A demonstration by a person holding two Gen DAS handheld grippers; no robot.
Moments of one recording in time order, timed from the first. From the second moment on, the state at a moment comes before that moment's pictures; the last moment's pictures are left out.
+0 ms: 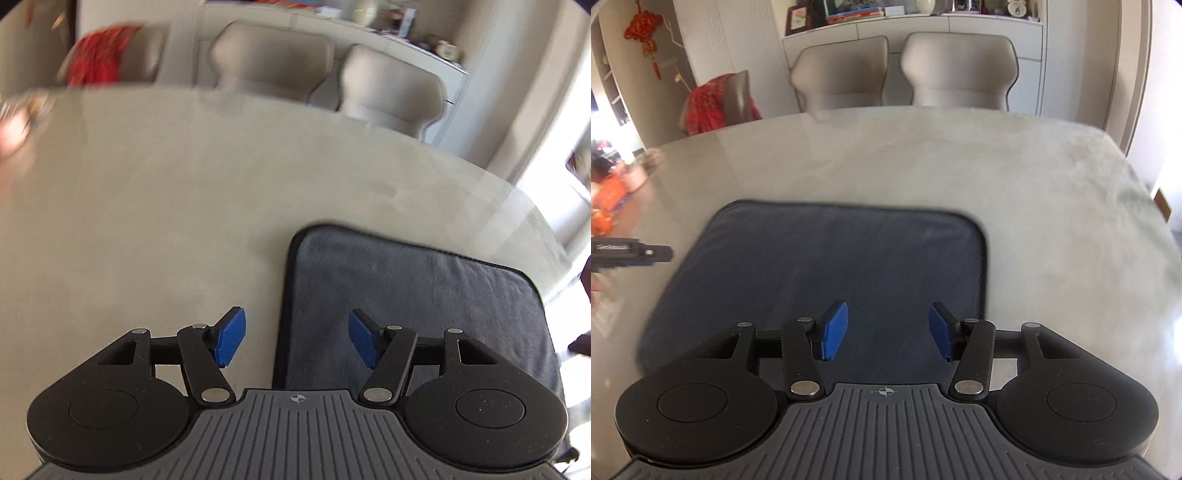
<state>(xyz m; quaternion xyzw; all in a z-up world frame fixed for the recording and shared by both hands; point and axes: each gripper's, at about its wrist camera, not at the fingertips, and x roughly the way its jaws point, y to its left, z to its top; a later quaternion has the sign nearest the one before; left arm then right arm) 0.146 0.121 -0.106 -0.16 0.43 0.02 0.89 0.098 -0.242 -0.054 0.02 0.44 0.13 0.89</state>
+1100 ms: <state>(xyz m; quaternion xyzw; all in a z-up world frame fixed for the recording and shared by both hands) 0.156 0.097 -0.097 -0.28 0.49 -0.06 0.82 0.012 -0.218 -0.041 0.02 0.45 0.13 0.88</state>
